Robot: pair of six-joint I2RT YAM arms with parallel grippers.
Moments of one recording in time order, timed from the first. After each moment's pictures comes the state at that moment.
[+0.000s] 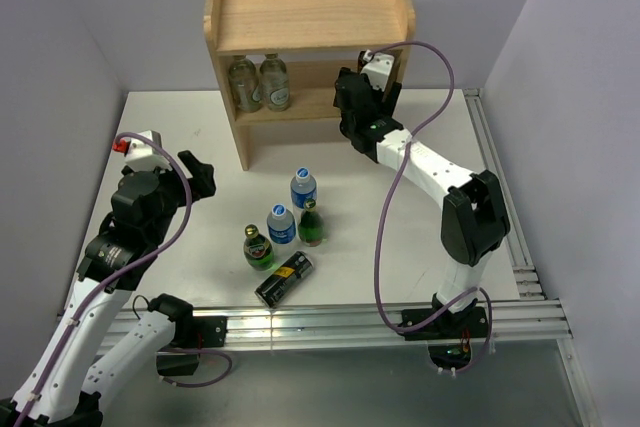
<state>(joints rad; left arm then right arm) -0.39 0.67 0.91 -0.51 -0.33 -0.43 0.54 1.79 1.50 -0.06 0.85 0.35</state>
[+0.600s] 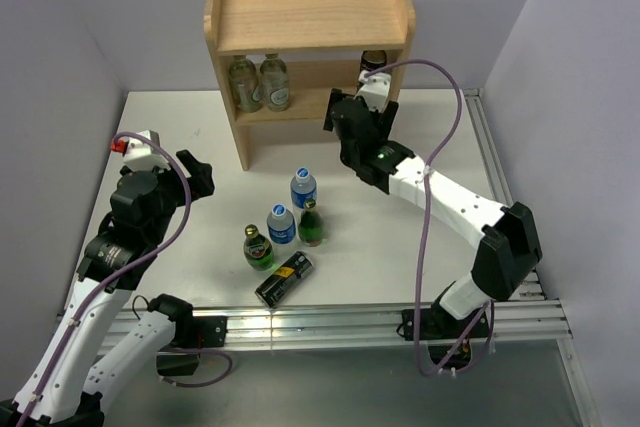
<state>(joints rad) -0.37 0.67 0.91 -0.51 -0.33 -0.43 0.69 1.55 1.33 -0.13 0.85 0.40</state>
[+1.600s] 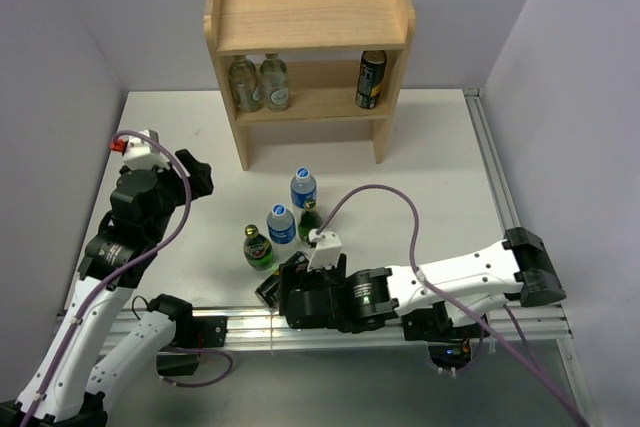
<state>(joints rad) -0.35 0.67 0.90 -0.51 -0.31 -0.43 1.65 1.35 1.05 -0.72 0.72 1.32</state>
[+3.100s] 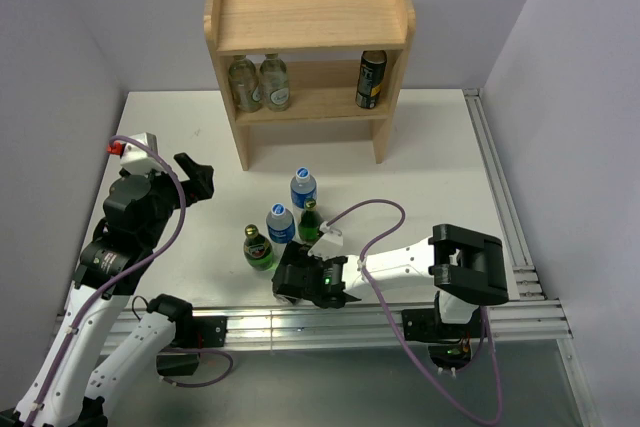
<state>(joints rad) -0.35 0.63 0.90 -0.51 -0.24 -0.43 1.41 1.67 0.89 -0.37 0.60 1.63</state>
